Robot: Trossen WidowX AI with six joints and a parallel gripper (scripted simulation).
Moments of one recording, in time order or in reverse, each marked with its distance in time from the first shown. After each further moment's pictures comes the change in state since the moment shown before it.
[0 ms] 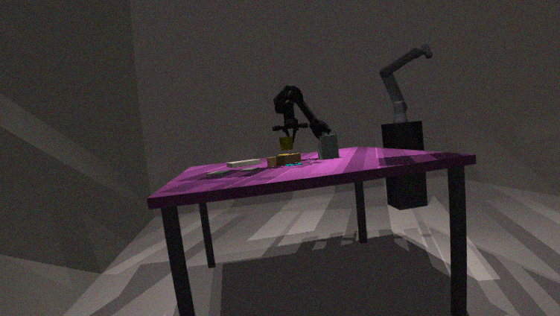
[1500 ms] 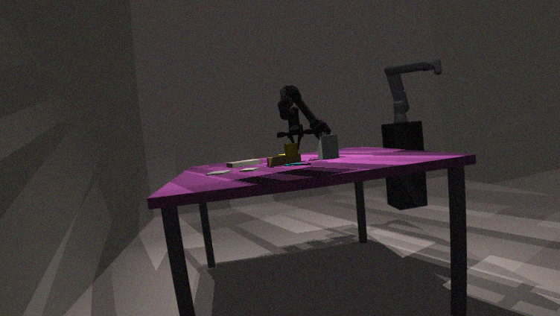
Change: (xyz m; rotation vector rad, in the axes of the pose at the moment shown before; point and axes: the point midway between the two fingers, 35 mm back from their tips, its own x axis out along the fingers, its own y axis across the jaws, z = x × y) arm 0.035 0.021 0.040 0.017 -0.014 0.004
